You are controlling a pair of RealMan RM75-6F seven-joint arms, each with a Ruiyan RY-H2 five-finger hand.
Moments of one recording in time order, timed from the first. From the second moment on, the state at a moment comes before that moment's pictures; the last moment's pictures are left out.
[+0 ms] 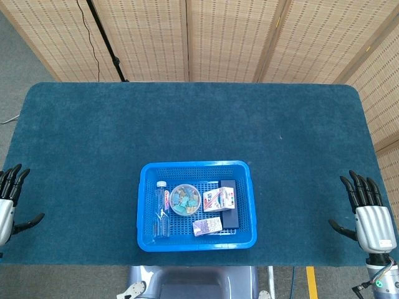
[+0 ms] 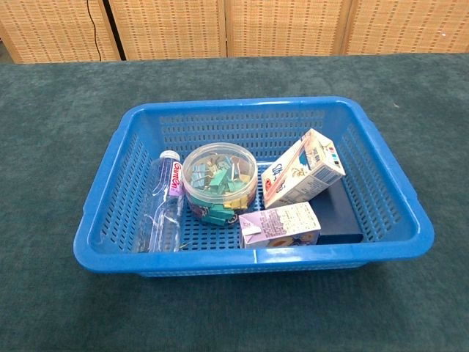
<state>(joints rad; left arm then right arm) -0.07 -1.15 -0.05 -1.56 1.56 1.57 -0.03 0.07 -1.20 0.07 -1.53 -1.60 1.60 0.02</state>
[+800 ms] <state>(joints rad) -0.21 -1.04 0.00 -1.79 1.77 1.41 0.03 0.07 -1.17 0.05 -1.58 -1.62 1.57 0.00</state>
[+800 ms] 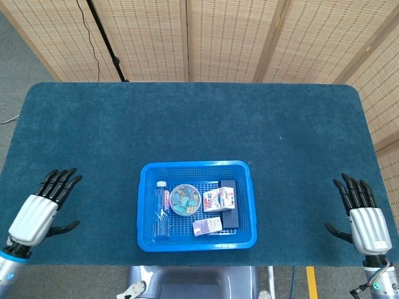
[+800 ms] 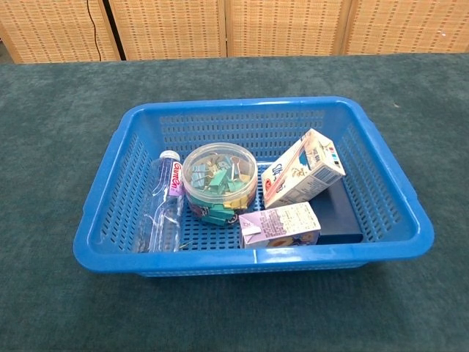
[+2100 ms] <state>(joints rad) -0.83 -1.47 -0.15 -1.89 0.99 0.89 0.76 0.07 -1.12 0.08 -1.60 -1.55 1.57 0.09</state>
